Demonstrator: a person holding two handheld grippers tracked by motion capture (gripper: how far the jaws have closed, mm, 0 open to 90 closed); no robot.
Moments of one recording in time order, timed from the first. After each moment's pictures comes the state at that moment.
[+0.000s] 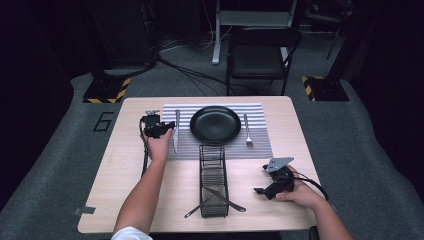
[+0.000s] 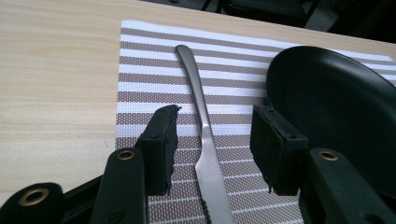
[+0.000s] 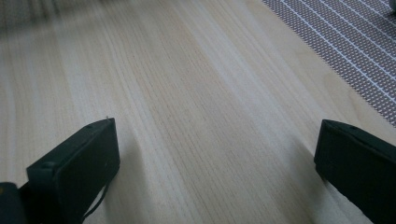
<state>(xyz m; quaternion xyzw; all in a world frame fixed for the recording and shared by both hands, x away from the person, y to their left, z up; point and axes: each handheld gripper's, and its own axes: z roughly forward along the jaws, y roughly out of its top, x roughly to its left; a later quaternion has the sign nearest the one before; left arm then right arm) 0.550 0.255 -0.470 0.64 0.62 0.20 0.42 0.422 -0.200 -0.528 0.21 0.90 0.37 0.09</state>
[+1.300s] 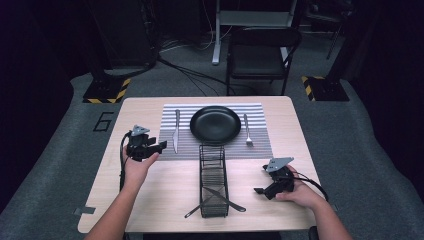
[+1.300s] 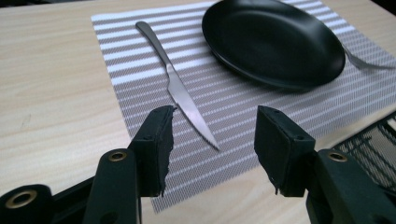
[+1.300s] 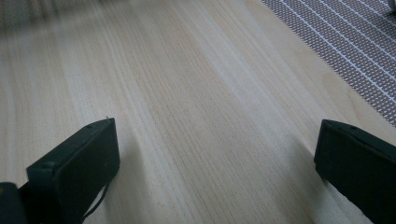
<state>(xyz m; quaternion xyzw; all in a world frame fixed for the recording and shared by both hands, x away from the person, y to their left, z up) 0.445 0.278 -0.440 0.73 0.51 0.20 0.41 0.422 -0.200 -0.528 0.21 0.90 0.37 0.09</state>
